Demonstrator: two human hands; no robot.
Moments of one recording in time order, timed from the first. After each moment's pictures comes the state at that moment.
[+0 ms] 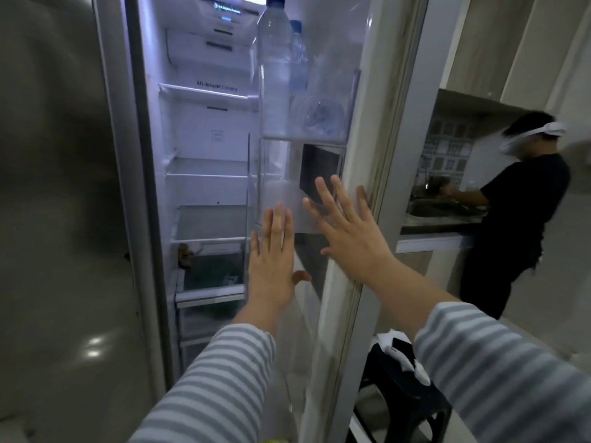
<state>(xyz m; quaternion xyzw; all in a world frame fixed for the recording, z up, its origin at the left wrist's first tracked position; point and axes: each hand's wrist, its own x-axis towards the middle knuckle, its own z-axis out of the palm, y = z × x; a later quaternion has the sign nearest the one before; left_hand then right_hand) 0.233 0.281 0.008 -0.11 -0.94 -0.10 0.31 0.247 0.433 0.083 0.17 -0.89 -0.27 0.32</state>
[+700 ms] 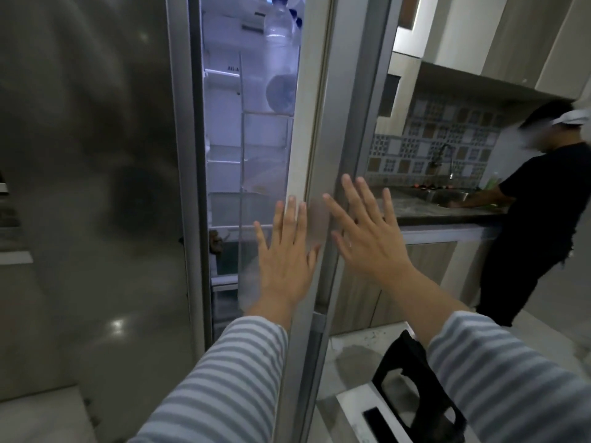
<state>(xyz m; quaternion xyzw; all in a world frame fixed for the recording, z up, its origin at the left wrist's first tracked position) 0.241 0.165 -0.008 -0.11 -0.91 -0.14 0.37 0.244 0.327 0.042 0.17 -0.86 -0.15 0.46</state>
